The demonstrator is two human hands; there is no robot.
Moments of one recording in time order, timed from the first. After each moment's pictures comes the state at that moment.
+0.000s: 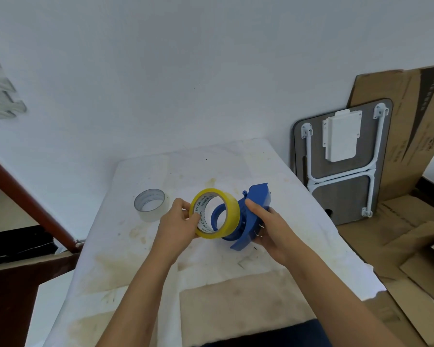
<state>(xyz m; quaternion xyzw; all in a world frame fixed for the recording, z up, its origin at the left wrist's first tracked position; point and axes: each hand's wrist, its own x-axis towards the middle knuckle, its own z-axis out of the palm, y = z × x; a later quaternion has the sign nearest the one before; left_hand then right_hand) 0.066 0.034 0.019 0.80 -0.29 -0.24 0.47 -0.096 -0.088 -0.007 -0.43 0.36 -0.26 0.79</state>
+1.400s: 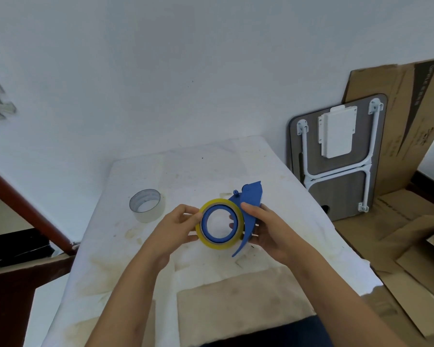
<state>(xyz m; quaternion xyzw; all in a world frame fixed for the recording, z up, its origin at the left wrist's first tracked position) 0.072 0.037 0.019 0.74 -0.28 -0.39 0.47 -0.104 -0.093 -0.013 -0.46 0.31 -0.22 0.80</state>
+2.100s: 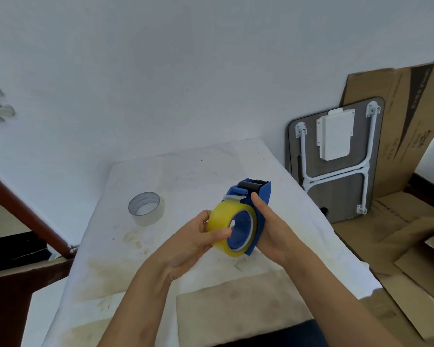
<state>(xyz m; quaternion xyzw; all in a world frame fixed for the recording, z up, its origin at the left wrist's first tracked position) 0.047 0.033 0.017 0.55 -0.32 -0.56 0.53 -0.098 -0.089 -0.006 -0.36 0.23 -0.28 0.86</state>
